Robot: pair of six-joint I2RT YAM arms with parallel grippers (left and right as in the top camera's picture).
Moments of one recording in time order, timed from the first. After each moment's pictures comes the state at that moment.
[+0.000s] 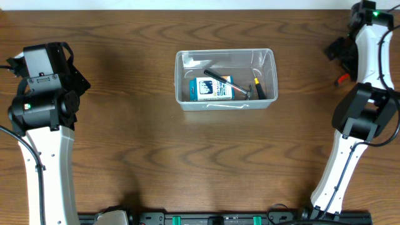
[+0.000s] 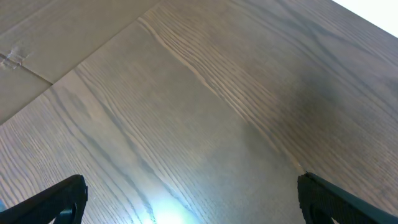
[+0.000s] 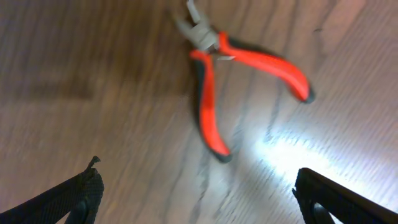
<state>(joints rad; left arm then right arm) 0.18 1.30 1.42 -1.04 -0.47 -0.43 -0.27 2.53 2.43 -1.37 0.21 0.79</state>
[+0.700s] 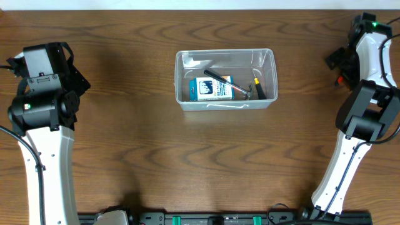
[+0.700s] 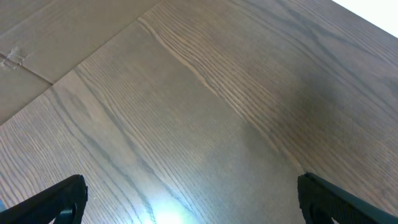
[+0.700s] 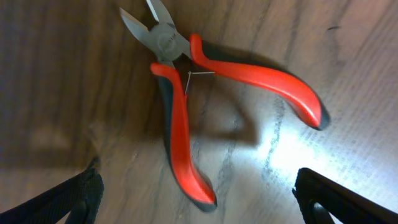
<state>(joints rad) 0.18 1.30 1.42 -1.04 -0.47 -0.43 -0.30 2.53 2.26 -1.24 0.21 0.78</state>
